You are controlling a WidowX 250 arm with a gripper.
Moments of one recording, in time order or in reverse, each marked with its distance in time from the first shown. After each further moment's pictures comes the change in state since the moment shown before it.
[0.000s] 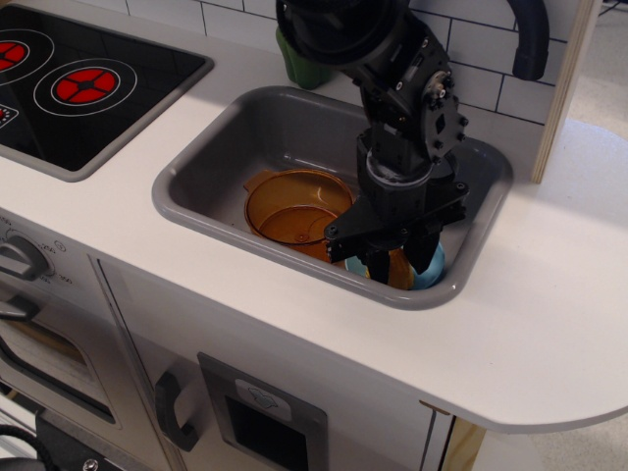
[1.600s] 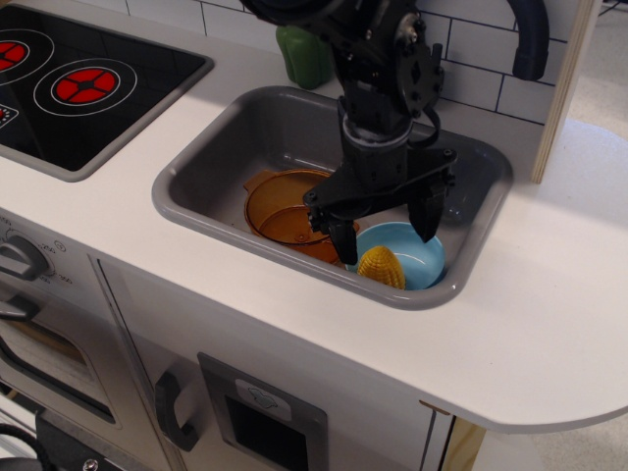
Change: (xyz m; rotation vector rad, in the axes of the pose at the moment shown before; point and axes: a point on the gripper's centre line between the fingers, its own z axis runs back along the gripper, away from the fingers) arm 0.013 0.005 0.024 -0.040 0.010 -0.039
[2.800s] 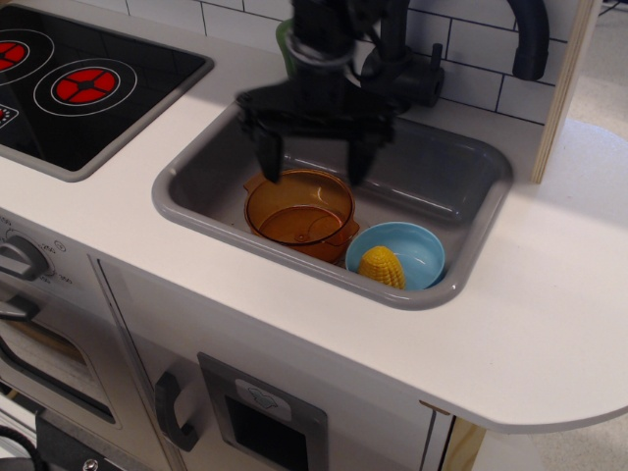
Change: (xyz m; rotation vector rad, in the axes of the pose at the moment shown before) arm 0.046 0.029 0.038 0.138 -0.068 -0.309
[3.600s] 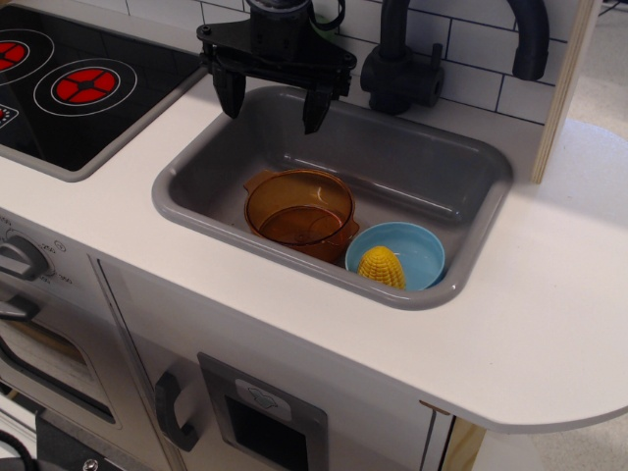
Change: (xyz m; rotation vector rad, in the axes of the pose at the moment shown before) arm 0.045 0.030 0.017 0.055 -0.140 -0.191
